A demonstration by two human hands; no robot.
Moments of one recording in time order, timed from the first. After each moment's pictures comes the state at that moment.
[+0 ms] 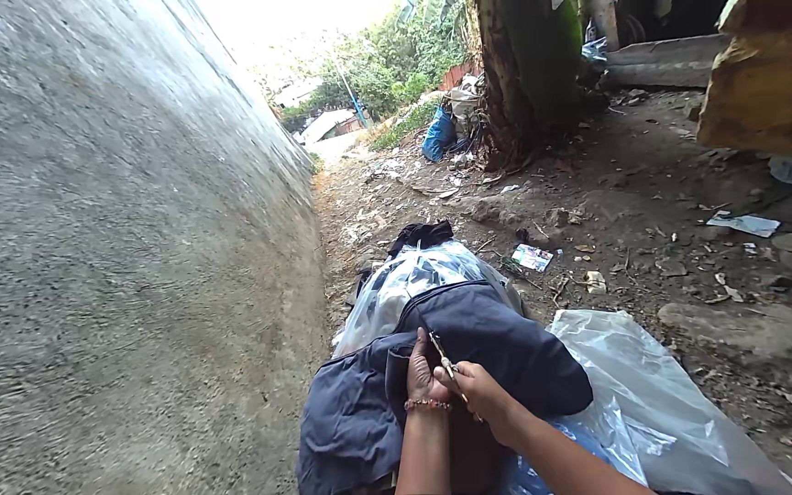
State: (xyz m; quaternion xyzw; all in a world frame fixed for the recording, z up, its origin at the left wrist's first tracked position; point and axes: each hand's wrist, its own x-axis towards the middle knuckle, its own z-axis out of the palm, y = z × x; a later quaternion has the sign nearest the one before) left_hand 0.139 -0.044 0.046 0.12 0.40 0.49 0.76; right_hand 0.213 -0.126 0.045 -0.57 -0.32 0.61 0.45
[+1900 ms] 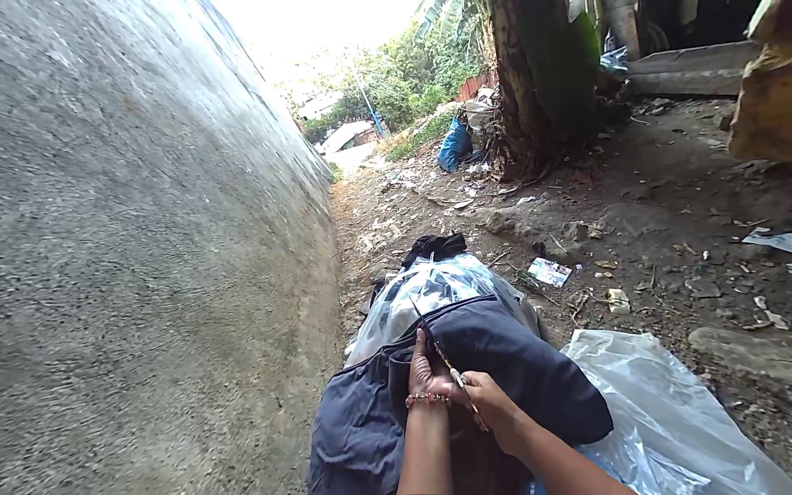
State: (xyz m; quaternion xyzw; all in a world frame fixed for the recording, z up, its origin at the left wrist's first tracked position) left_hand 0.145 -0.020 0.057 0.10 0.40 0.52 0.75; right_hand 0.219 -0.109 0.031 -0.53 -0.32 0.62 0.47
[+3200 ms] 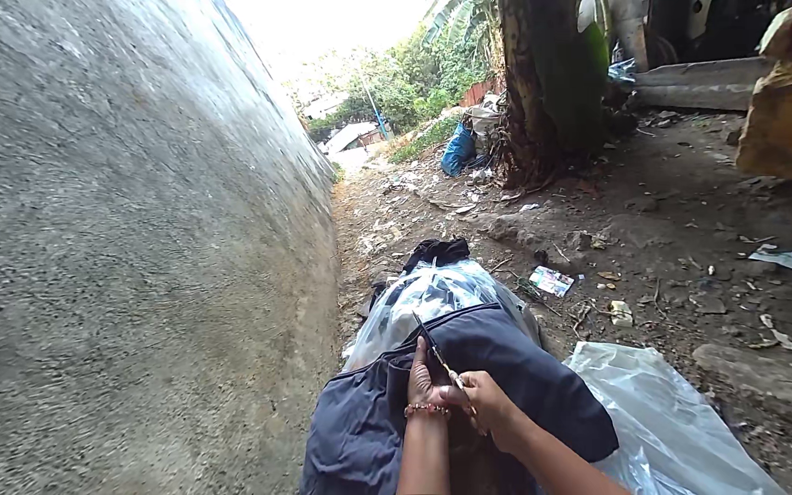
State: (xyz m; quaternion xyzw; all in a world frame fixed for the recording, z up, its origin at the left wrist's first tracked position) left_hand 0.141 -0.014 0.049 0.07 0.41 0.51 0.75; right_hand 0.223 -0.093 0.035 -0.53 -0.32 0.63 0.46
